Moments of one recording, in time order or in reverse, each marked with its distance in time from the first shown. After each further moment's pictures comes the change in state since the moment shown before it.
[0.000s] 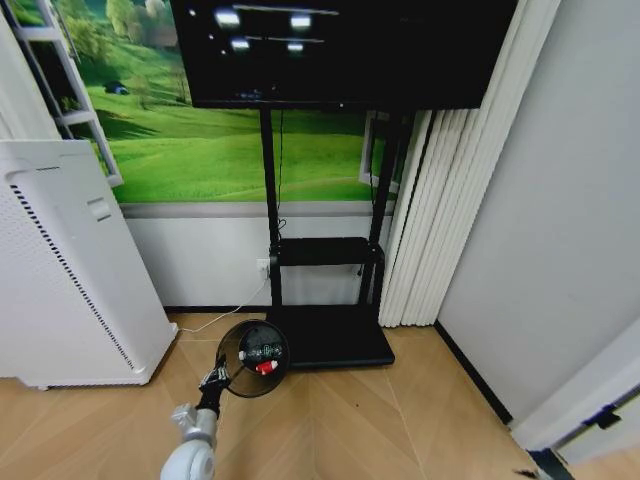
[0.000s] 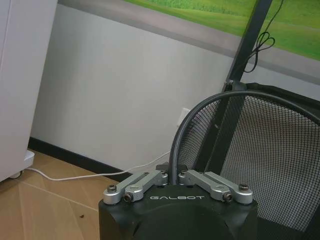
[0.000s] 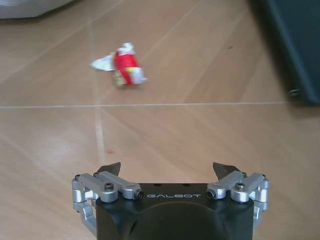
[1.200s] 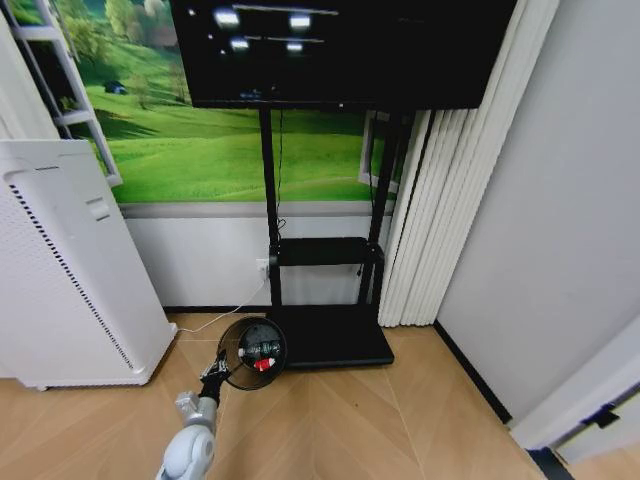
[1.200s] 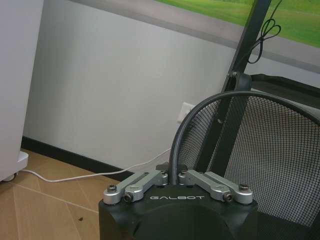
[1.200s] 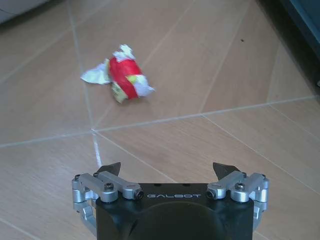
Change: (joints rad) left arm -0.101 0.045 0.032 0.091 -0.022 0.027 -0.001; right arm 0.320 0.197 -0.170 -0.254 -0.085 -0.004 -0.006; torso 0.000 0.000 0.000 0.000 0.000
